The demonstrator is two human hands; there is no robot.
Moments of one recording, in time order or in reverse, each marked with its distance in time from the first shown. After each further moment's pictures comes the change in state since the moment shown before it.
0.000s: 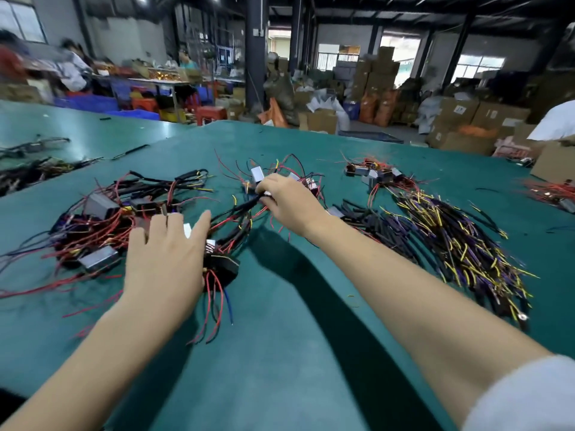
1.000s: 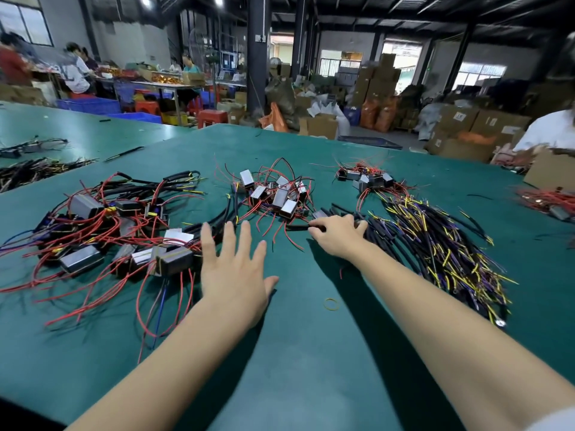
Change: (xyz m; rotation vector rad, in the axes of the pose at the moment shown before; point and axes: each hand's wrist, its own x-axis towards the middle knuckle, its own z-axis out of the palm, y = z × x) left_hand 0.003 0.098 -0.006 0.066 -0.230 0.142; right_hand -0.070 0.087 0.009 -0.041 -0.275 0.625
